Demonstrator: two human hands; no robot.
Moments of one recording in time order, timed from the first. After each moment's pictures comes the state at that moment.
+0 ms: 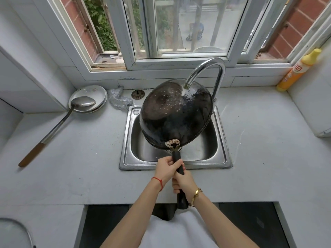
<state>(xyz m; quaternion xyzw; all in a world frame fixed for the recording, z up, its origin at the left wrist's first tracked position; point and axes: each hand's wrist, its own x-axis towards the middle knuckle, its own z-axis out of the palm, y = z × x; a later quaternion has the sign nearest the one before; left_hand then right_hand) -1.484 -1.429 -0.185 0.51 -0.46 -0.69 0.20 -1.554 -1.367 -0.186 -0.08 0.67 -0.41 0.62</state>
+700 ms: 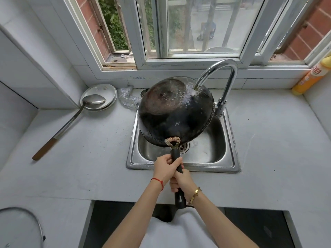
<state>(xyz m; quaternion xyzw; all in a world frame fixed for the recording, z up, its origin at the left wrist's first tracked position) -1.470 -1.436 -0.173 0.56 -0.51 -0.61 0.24 -1.540 -1.380 -0.172 -0.11 0.62 -0.41 0.66</state>
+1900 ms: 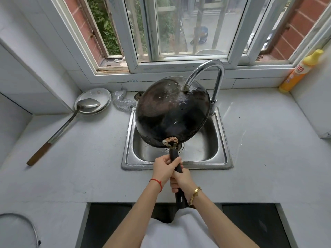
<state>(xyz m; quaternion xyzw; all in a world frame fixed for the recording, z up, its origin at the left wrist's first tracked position) -1.482 -1.419 -0.165 0.54 -0.49 -0.64 0.25 -1.554 -1.363 -0.167 -0.12 0.64 -0.41 0.64</state>
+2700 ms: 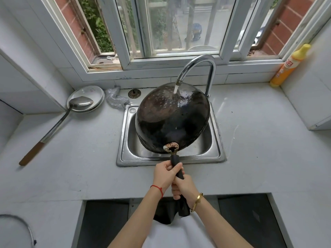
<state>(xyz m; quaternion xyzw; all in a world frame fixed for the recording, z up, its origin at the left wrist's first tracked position) -1.485 -1.381 -0.176 0.53 -0.49 -0.66 0.22 -1.557 -1.320 -0.171 -0.09 0.63 -0.41 0.65</state>
